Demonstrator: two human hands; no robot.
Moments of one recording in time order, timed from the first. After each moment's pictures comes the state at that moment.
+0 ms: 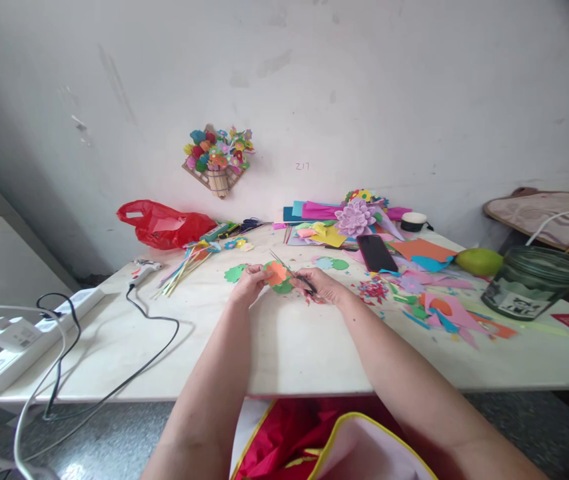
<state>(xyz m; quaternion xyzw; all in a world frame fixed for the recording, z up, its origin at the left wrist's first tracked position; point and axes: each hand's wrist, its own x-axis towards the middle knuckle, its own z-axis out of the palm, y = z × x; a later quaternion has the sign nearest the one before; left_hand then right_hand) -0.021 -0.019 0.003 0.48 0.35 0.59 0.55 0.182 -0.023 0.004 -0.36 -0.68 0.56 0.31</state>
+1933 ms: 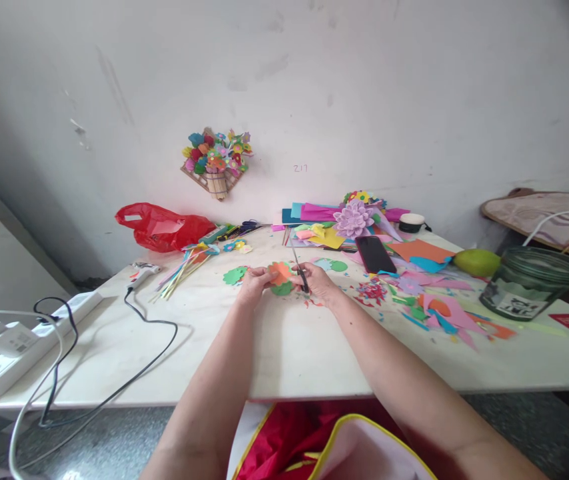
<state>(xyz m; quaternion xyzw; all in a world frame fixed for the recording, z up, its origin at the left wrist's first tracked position) -0.010 -0.016 -0.002 0.50 0.40 0.57 0.51 0.165 -0.025 0.013 -0.41 -0.53 0.57 0.48</state>
